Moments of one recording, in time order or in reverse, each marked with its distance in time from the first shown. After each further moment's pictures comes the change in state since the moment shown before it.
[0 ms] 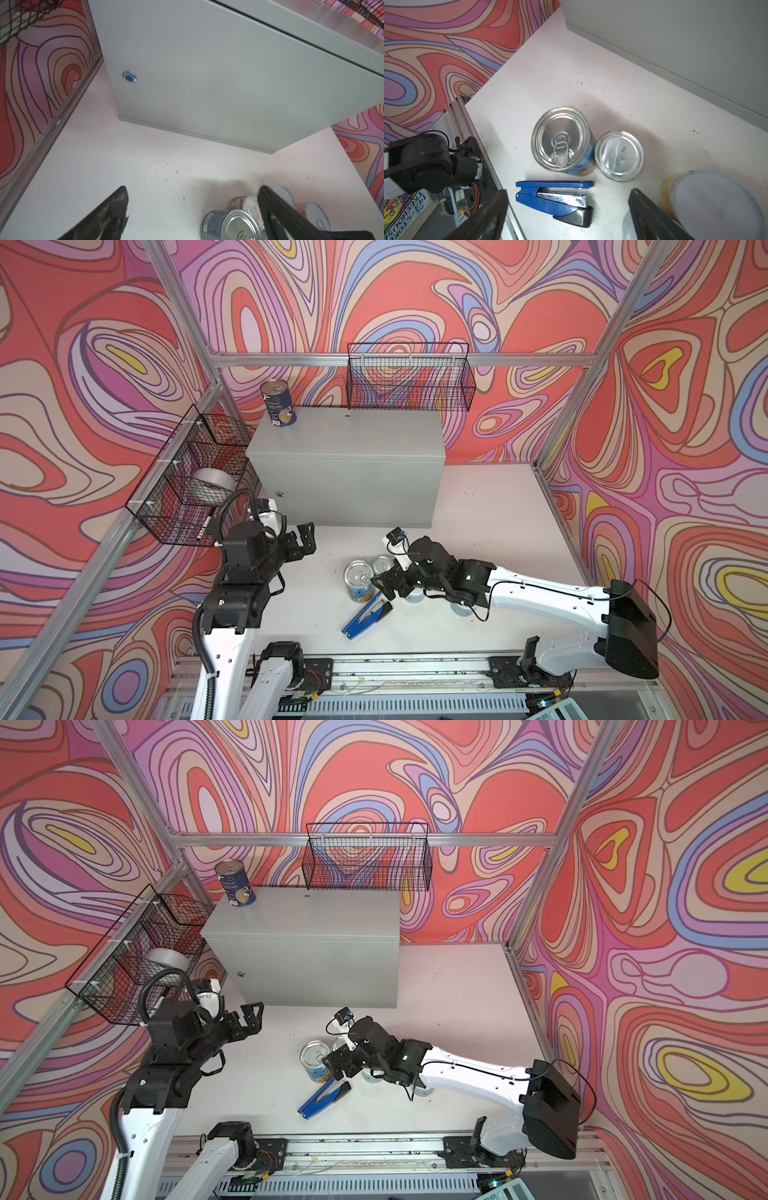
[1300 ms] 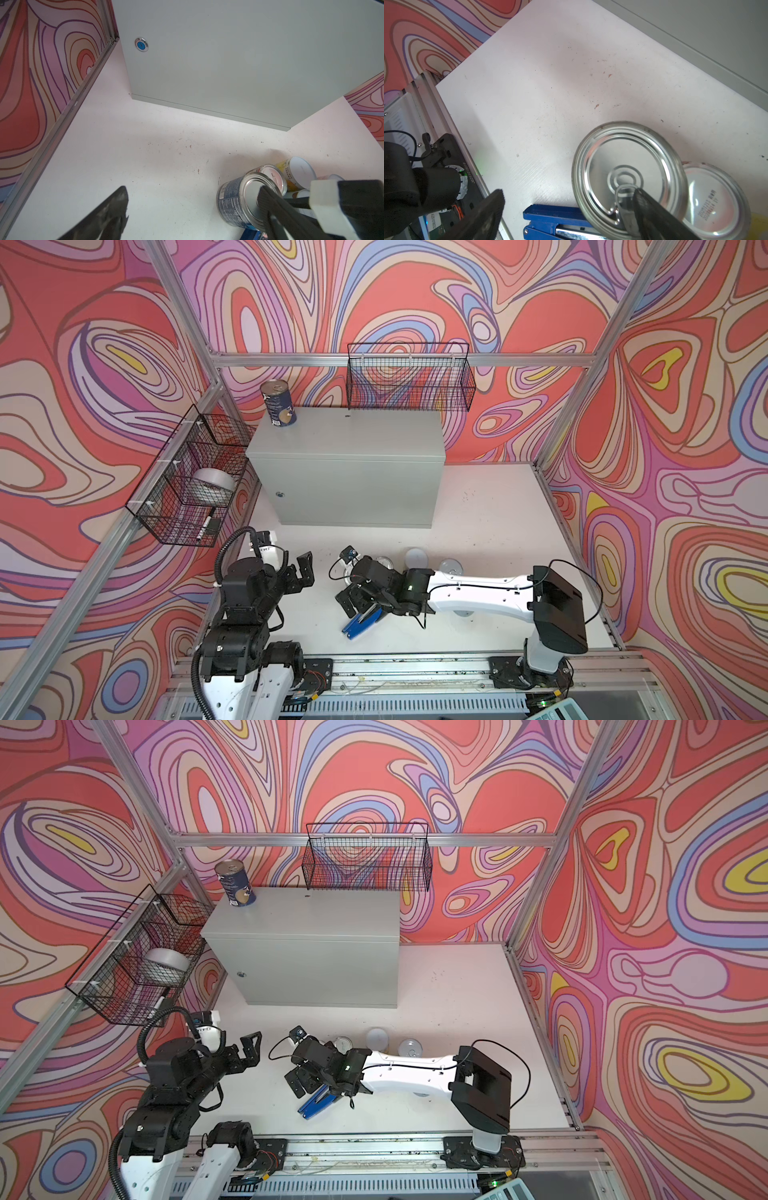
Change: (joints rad) left arm 0.000 -0.227 -0.142 -0.100 -0.040 0.063; right arm 0.165 0.372 0.305 -0.090 0.156 0.027
